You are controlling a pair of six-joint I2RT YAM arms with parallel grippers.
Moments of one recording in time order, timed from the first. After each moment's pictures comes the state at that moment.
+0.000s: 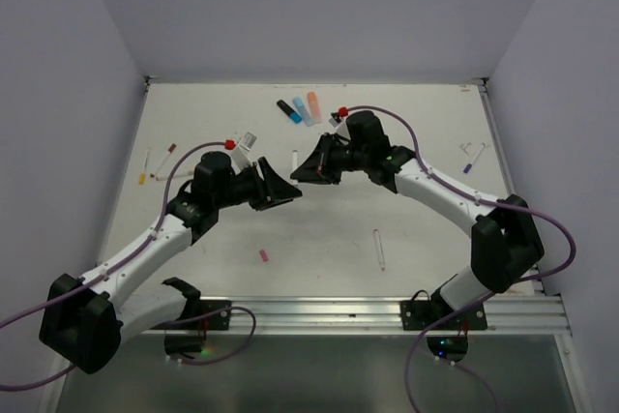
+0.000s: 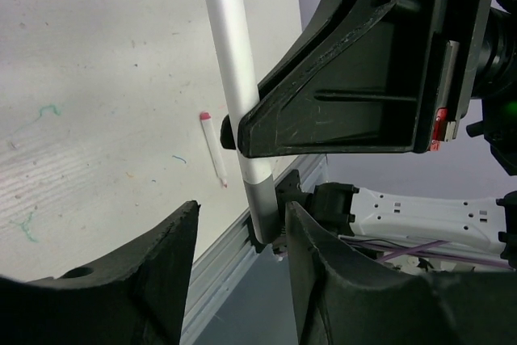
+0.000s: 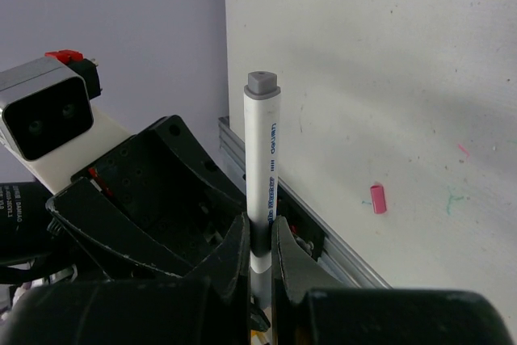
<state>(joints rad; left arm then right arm) -0.48 1.06 0.65 -0.02 0.53 -0.97 0.62 1.56 1.15 -0.16 -0.57 1.07</state>
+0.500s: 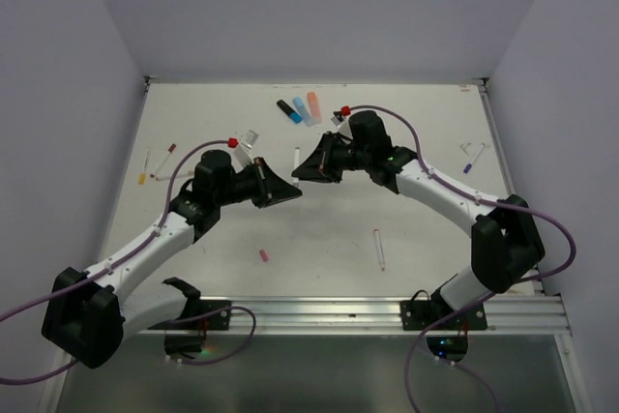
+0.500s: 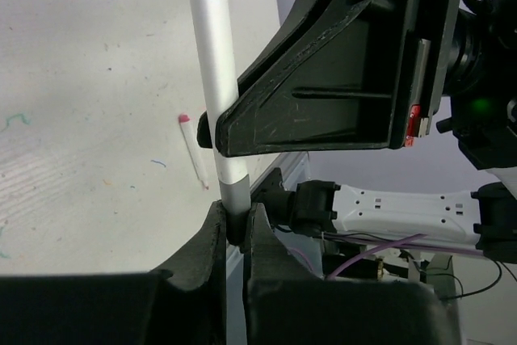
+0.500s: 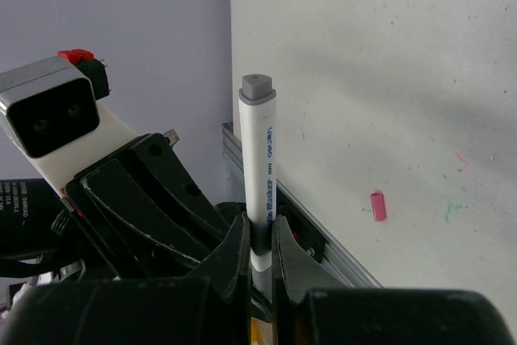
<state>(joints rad) -0.48 1.09 0.65 0.06 0.58 -1.01 0.62 1.56 1.13 -0.12 -0.57 1.08</state>
